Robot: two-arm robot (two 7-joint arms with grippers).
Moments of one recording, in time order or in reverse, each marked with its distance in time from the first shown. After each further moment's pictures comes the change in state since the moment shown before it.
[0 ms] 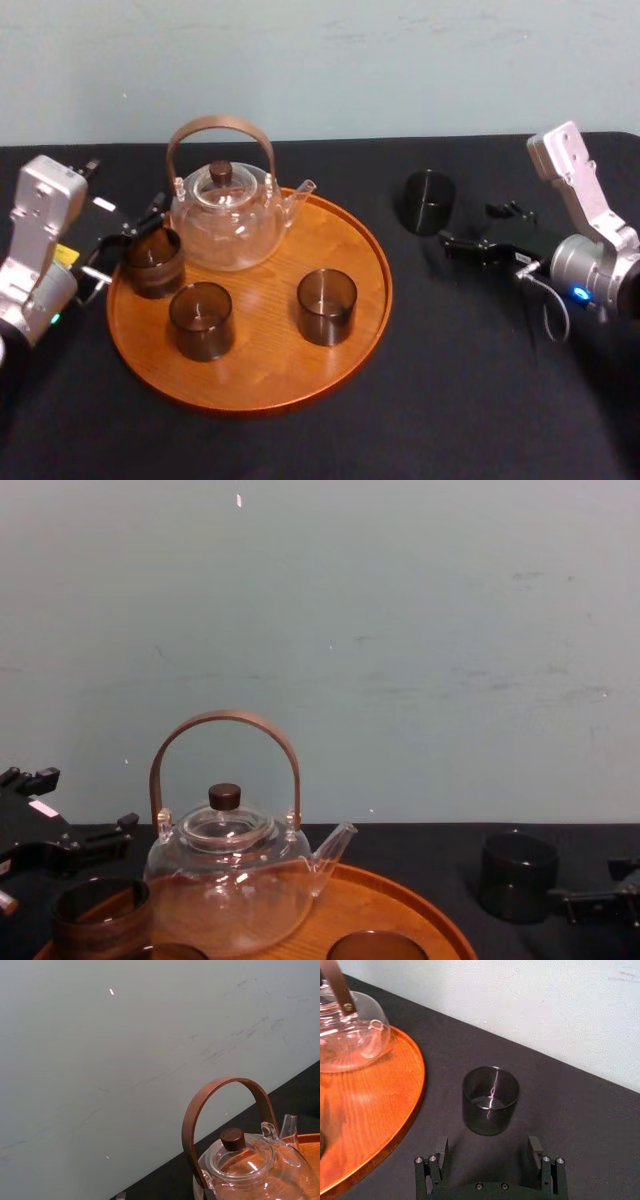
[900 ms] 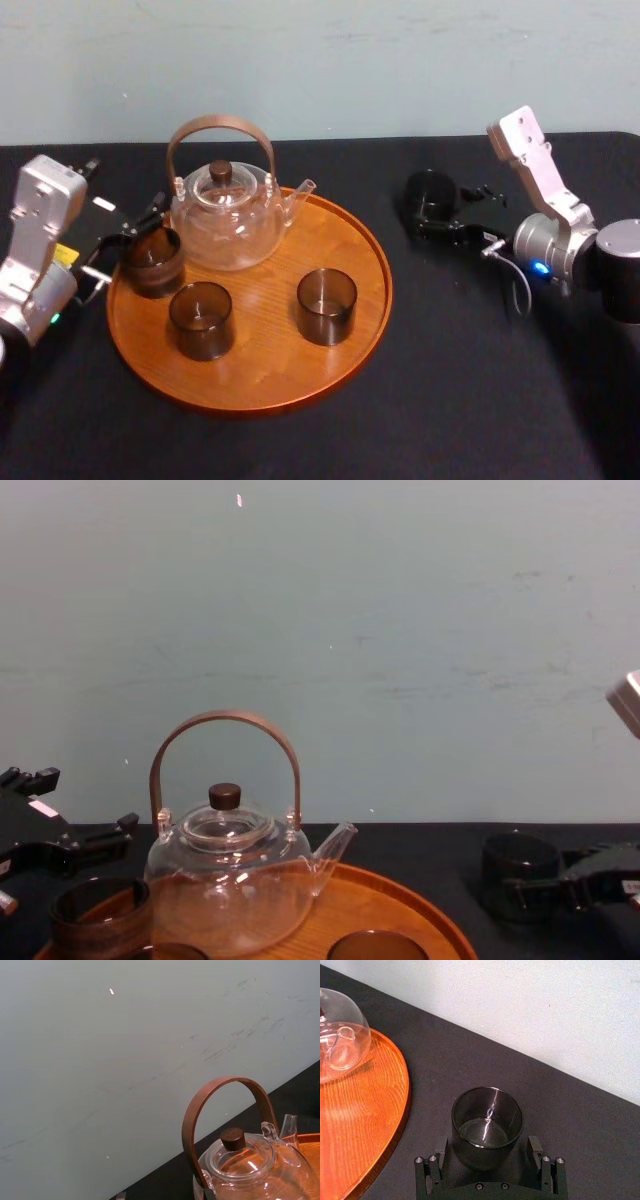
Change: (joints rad) left arm 0.000 0.000 0.000 0.000 0.000 0.000 0.000; right arm 0.152 -0.133 -0.022 0.237 -0.110 -0.047 0.030
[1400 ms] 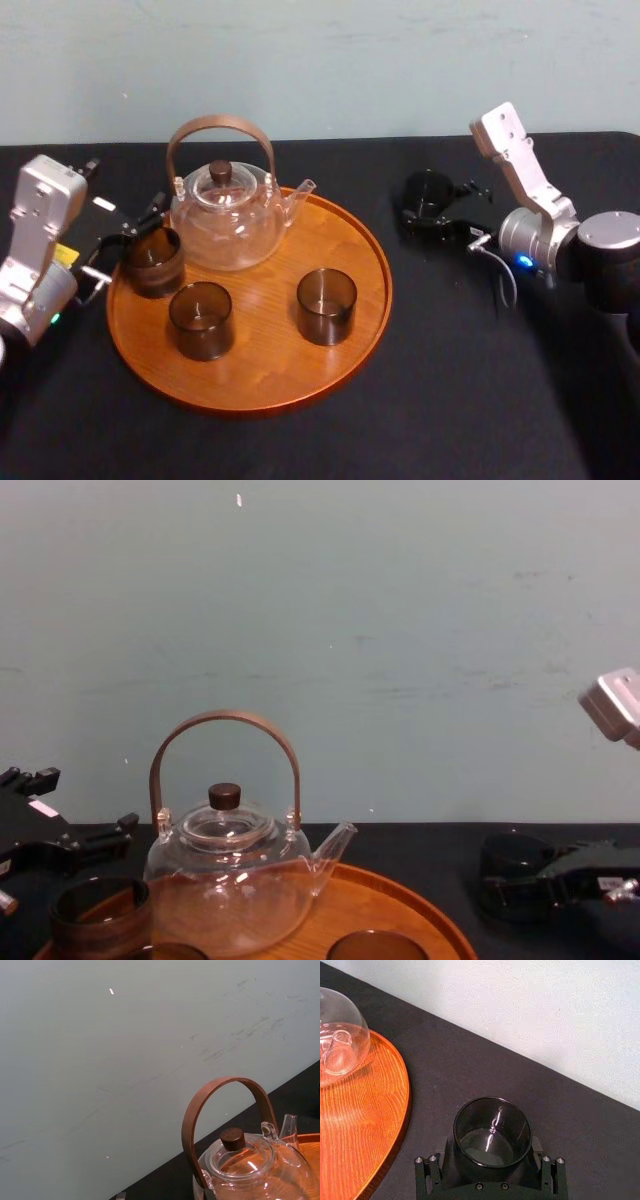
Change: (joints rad) left arm 0.000 0.000 0.000 0.000 0.000 0.000 0.000; right arm 0.054 -0.054 0.001 0.093 -0.050 -0.027 0.023
